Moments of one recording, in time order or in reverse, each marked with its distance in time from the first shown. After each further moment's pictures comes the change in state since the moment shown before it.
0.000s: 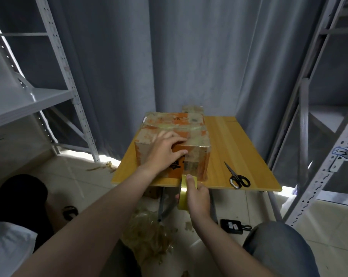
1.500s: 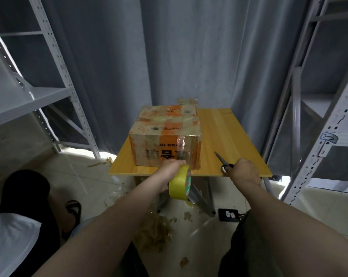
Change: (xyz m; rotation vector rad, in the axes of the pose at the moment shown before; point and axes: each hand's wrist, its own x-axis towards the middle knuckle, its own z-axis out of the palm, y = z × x) left_hand -0.054 0.062 0.036 -0.886 -0.357 -1.042; right_hand 0.083 -0.054 -0.140 -1.092 0.272 -0.020
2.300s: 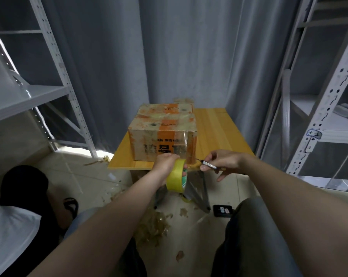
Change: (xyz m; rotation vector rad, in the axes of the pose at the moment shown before) left_hand -0.004 -0.012 0.002 -0.198 0.035 0.121; right_hand -0.016 -0.029 -0.052 0.247 -0.890 -0.338
